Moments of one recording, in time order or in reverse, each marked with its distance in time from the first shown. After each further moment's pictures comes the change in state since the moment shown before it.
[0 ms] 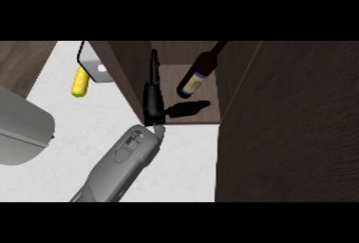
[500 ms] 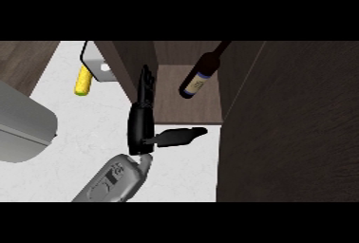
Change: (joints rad) left arm 0.245 0.091 -0.112 -0.418 -0.034 -0.026 0.113; right arm -0.021 -0.014 0.006 0.003 0.023 -0.046 0.010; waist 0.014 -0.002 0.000
